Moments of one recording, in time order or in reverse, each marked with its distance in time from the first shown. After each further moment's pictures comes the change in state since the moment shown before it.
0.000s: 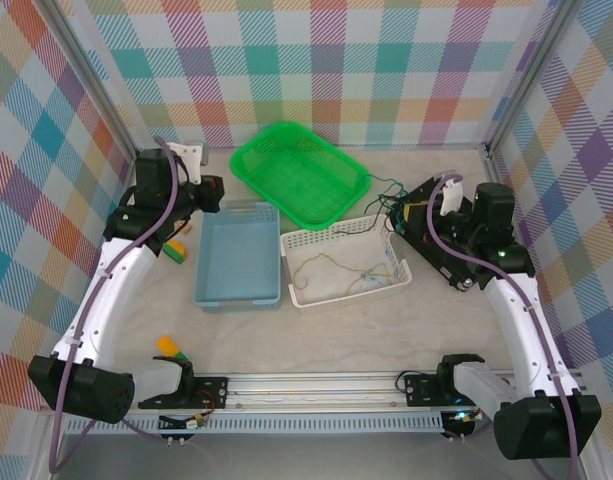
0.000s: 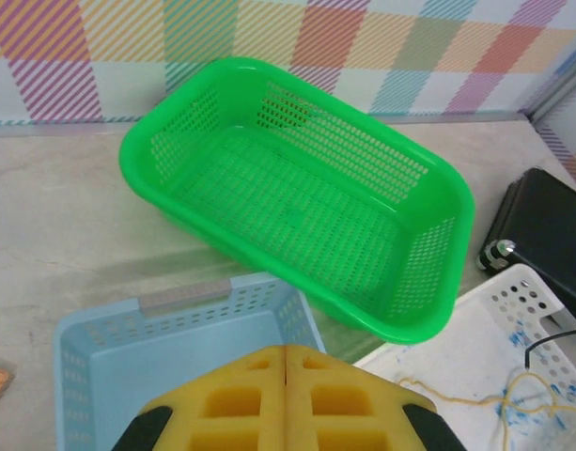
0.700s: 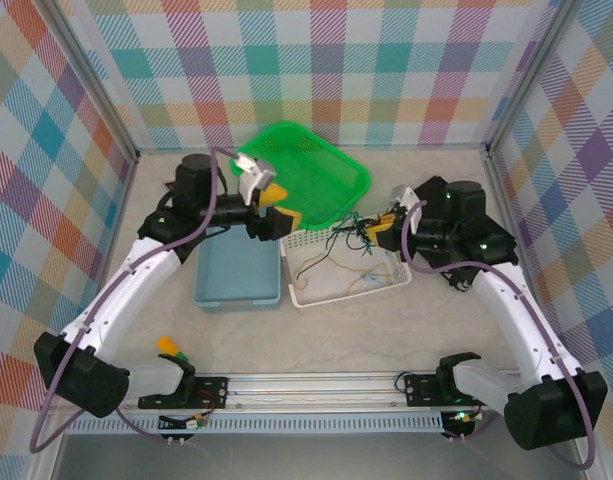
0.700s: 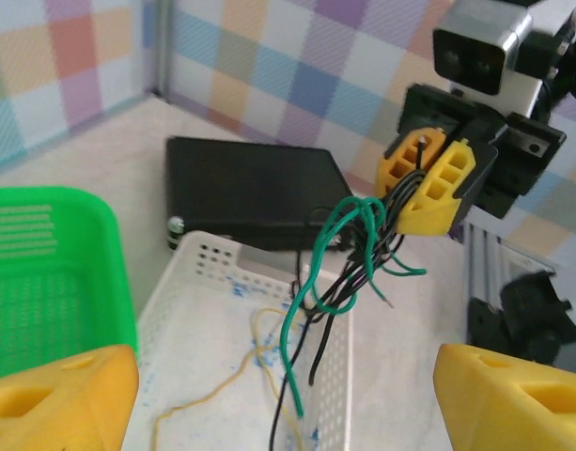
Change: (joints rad) left arm -0.249 0.061 -0.058 0.208 0.563 0.226; right arm 0.175 0.075 0.033 -0.072 -0.301 -0.487
